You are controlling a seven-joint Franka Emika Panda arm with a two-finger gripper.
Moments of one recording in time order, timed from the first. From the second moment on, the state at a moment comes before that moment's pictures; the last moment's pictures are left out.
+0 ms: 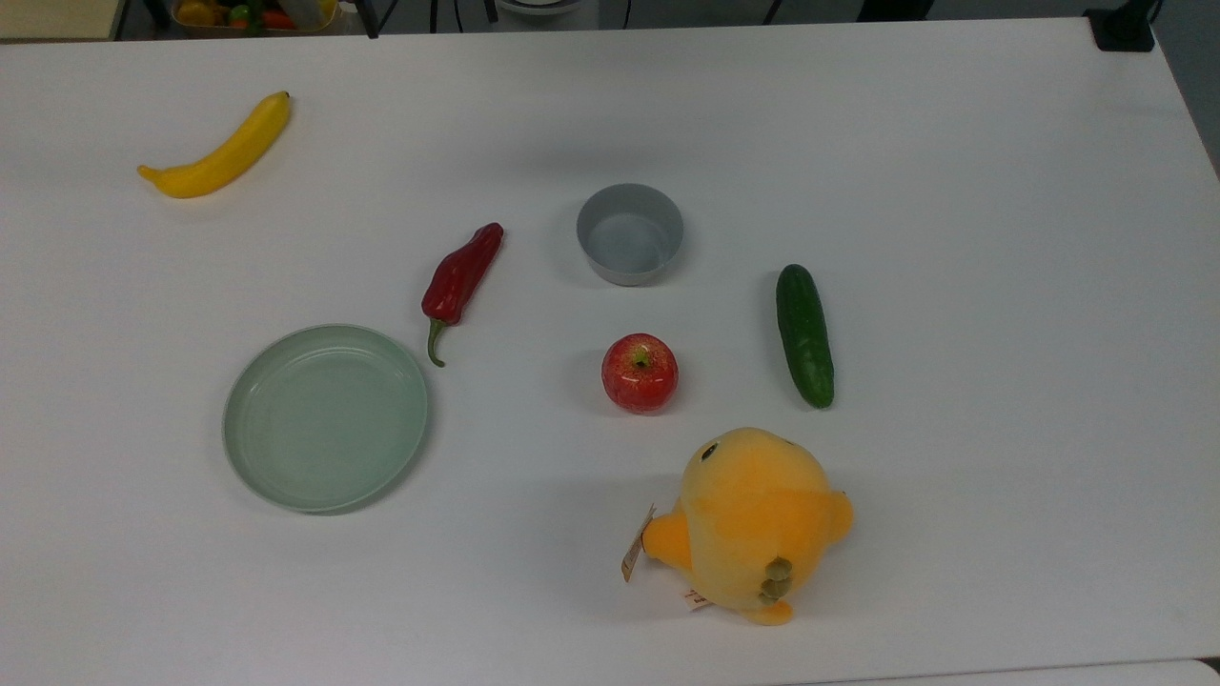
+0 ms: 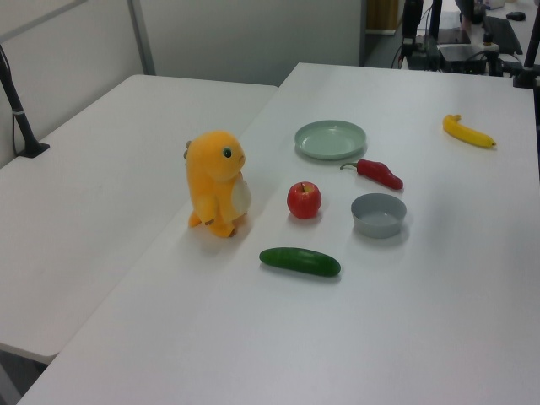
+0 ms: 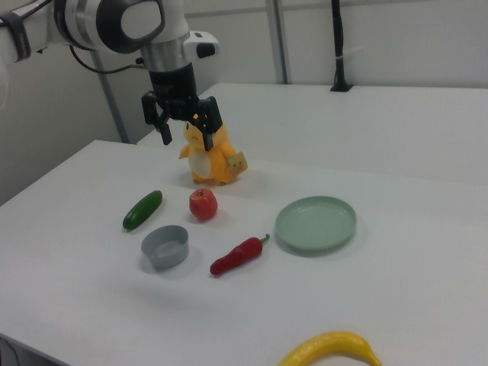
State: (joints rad) arm -0.01 0.04 -0.02 -1.53 0.07 1.60 -0.23
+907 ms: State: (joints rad) arm -0.01 0.07 0.01 -1.54 0.07 1.64 -0.25
